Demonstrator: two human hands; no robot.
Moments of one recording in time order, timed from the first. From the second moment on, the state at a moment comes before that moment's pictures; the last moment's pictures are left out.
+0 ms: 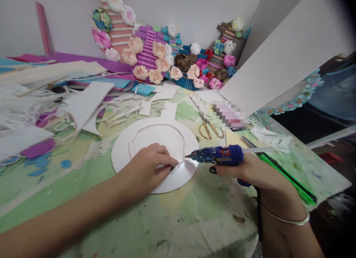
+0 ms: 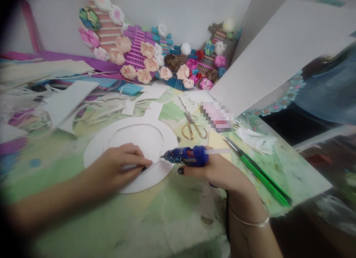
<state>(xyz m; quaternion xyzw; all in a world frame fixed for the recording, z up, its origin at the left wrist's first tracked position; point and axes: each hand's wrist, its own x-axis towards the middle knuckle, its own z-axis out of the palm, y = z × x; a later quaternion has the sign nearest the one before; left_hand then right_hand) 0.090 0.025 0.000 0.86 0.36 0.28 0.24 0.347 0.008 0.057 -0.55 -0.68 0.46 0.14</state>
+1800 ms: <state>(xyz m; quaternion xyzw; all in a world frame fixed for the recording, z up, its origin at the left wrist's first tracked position) 0.091 0.025 0.006 0.85 0.38 0.25 0.25 0.345 0.009 0.047 -0.51 -0.70 0.48 0.12</state>
